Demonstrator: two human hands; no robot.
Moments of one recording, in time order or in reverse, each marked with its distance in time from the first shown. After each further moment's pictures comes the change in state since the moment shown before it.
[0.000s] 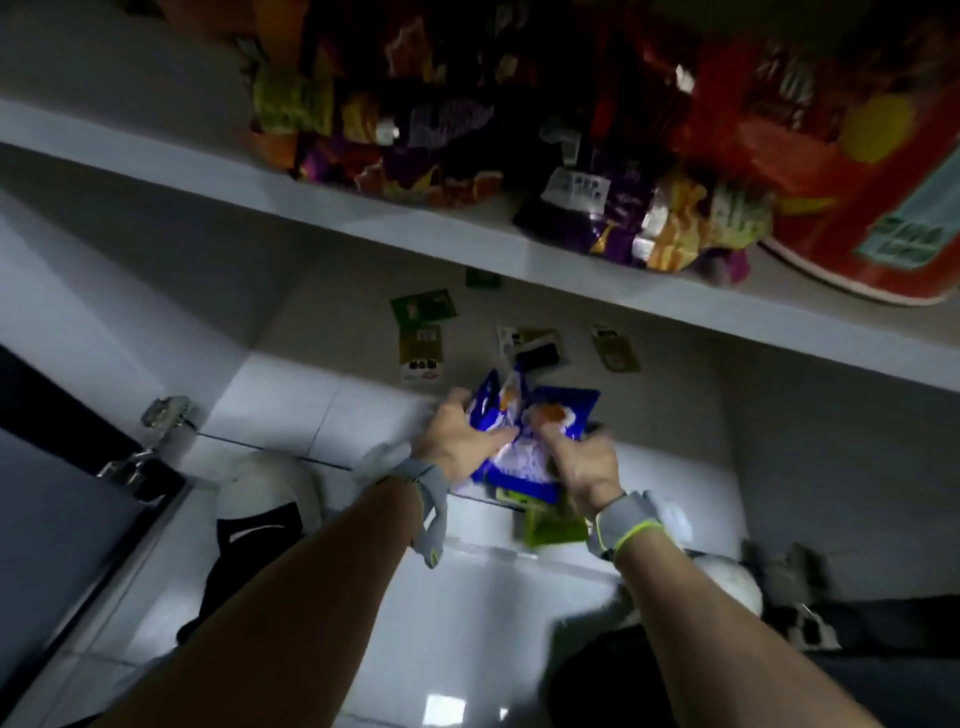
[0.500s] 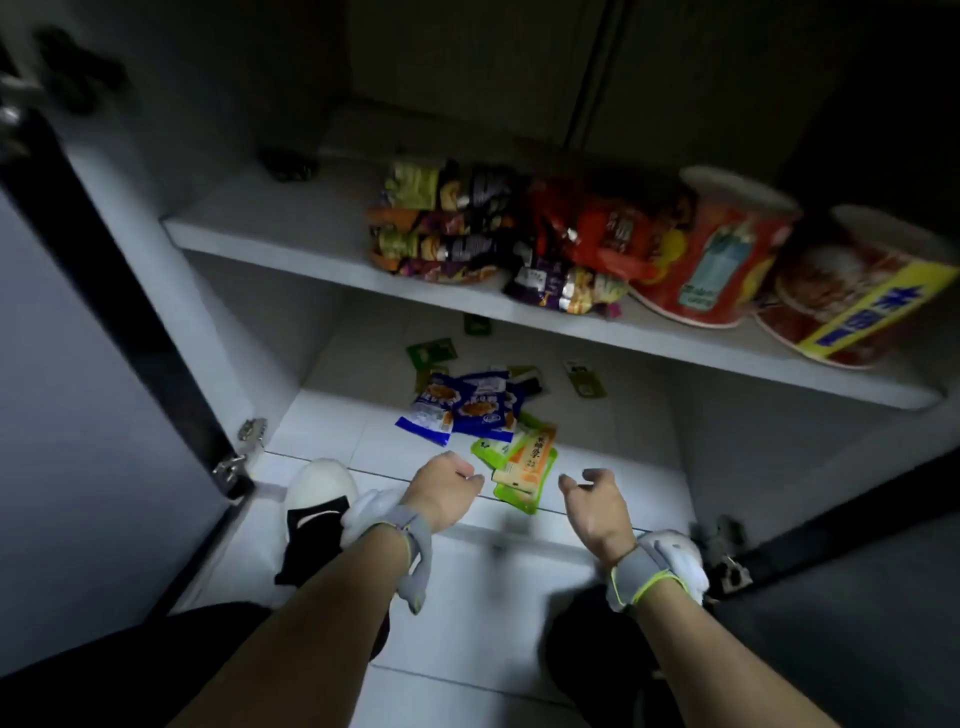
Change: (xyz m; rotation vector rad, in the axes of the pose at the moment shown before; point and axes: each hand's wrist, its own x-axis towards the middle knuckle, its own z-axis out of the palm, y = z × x) left_hand -0.125 -0.005 -0.045 0.136 -0.067 0.001; right_hand -0.157 -0.010 -0.073 -0.121 -0.008 -0.054
